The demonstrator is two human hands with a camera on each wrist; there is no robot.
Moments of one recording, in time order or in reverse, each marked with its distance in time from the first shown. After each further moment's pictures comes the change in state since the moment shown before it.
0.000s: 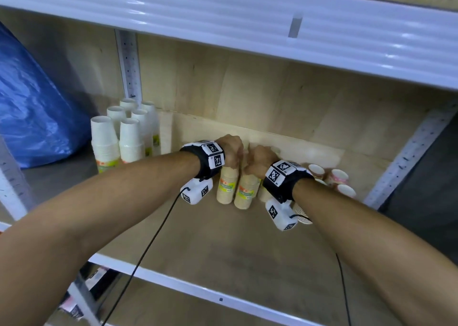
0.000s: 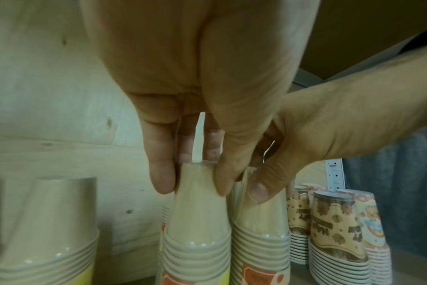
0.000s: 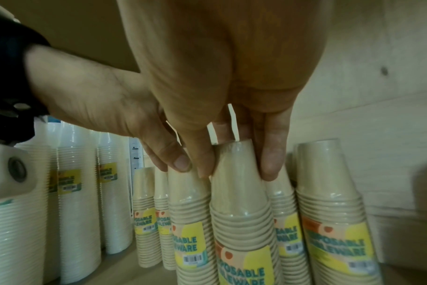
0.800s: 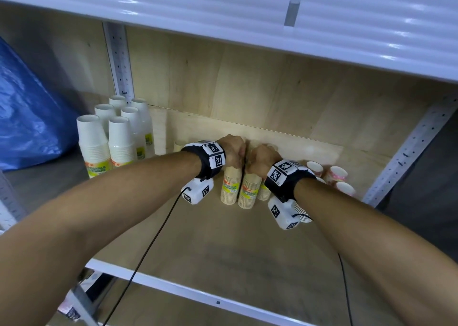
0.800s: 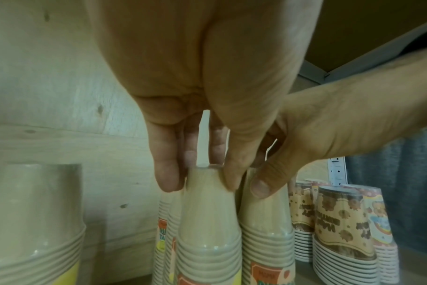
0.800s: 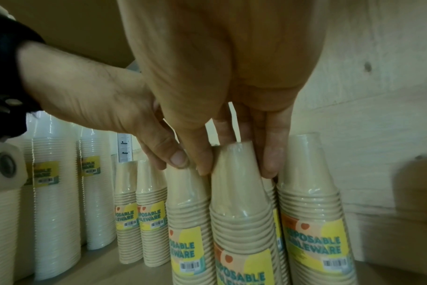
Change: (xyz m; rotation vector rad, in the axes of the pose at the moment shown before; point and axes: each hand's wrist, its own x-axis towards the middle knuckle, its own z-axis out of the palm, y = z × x) left_hand 0.027 0.000 0.016 -0.140 -0.026 0.019; right_hand 0.018 0.028 0.010 0.010 0.028 0.028
